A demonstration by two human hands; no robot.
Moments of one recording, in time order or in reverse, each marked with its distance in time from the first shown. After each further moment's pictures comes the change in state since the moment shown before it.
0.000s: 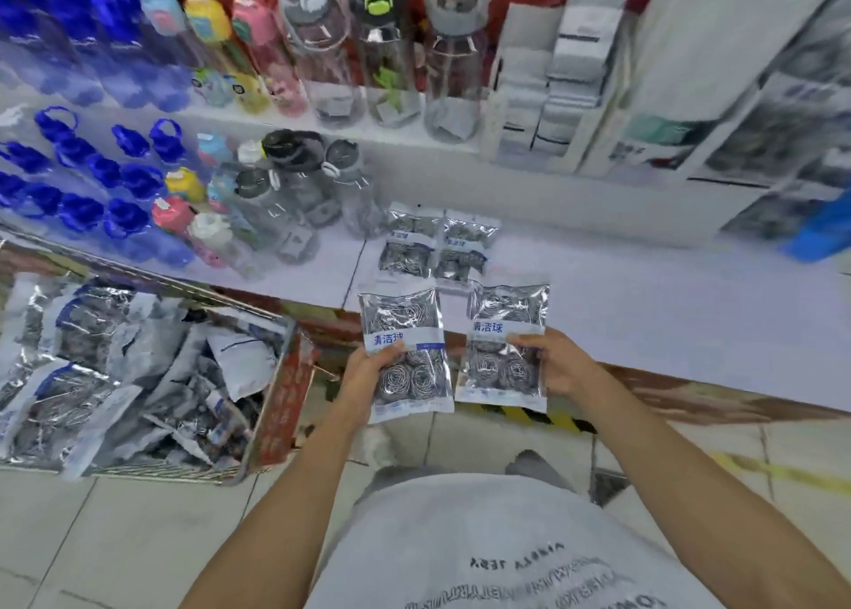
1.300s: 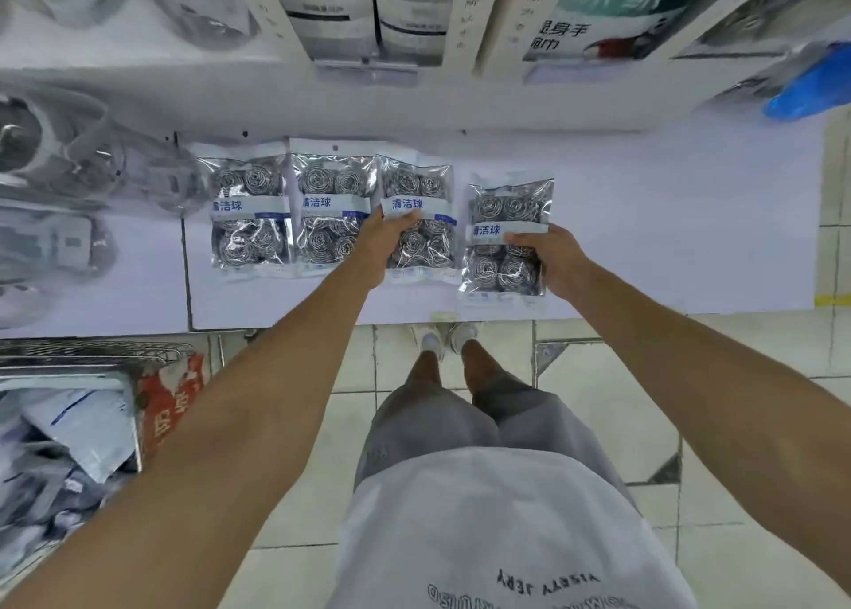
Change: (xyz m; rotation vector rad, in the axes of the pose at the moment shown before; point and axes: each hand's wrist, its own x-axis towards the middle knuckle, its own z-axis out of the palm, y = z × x) left_hand 0.294 0.046 0.263 0.228 -0.182 -0.323; right_hand 0.194 -0.101 -0.173 0.116 0.447 0.136
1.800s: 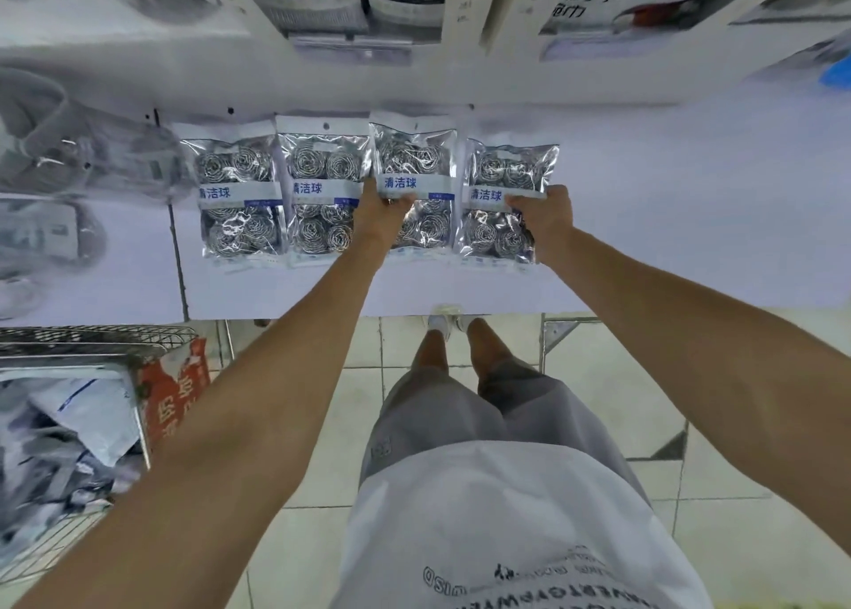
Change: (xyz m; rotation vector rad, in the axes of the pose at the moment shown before) left_hand 0.032 -0.001 0.007 0.325 0.146 0.177; right_hand 0.058 -0.018 0.030 -0.281 0.212 -0.025
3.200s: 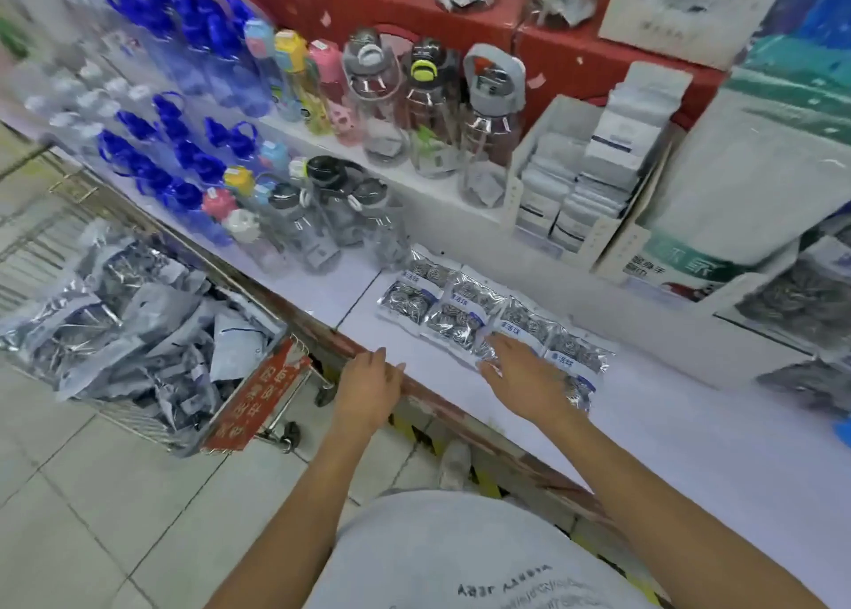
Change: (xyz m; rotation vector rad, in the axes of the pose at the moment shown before) left_hand -0.312 -0.103 -0.105 0.552 0.619 0.155; right_hand -0.252 0.022 0.006 -1.164 -0.341 -1.411
